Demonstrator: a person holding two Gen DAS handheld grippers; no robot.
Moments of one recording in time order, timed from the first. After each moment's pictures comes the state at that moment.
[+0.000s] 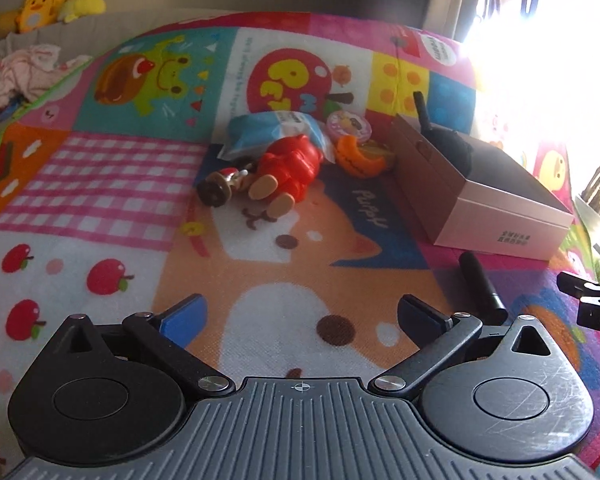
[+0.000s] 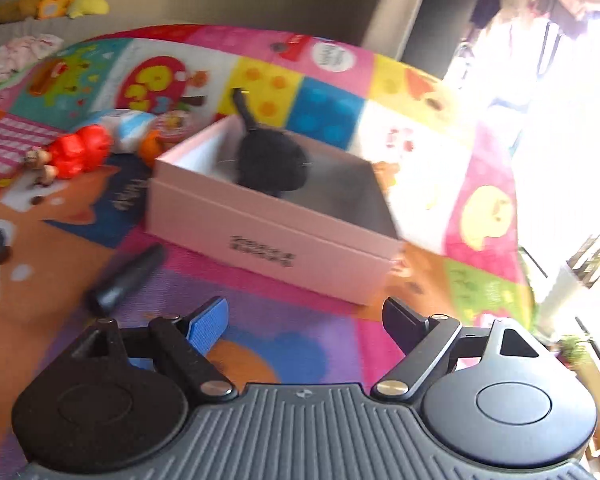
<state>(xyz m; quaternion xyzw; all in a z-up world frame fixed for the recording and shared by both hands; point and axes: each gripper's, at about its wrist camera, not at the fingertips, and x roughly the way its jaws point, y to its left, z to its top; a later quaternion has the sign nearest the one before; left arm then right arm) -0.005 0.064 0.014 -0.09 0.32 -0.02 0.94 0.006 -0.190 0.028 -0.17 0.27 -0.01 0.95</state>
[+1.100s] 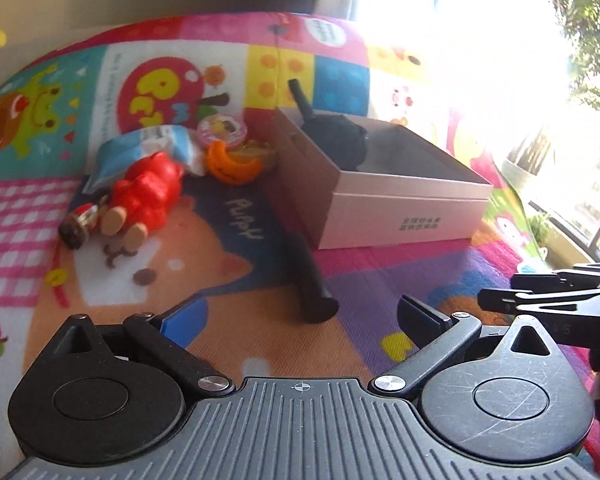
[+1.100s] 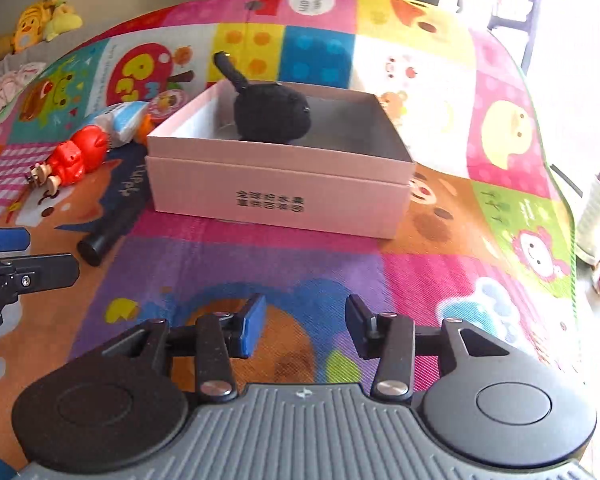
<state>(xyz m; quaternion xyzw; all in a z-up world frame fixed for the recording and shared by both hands) 0.021 -0.002 0.015 -0.02 0.31 -0.14 0.94 0.008 -0.215 0.019 -0.05 0.36 0.03 0.93</state>
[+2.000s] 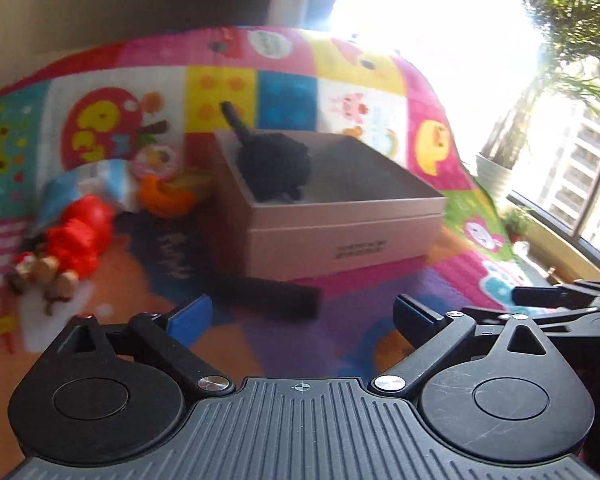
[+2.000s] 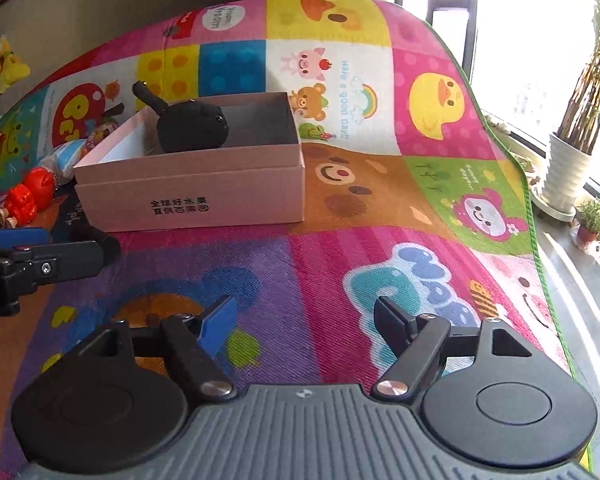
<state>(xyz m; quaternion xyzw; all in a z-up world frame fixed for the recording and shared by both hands) 0.025 -0.028 0.030 -0.02 0.29 -0.16 0.94 -0.006 -0.259 0.018 0.01 0.33 -0.02 0.94</state>
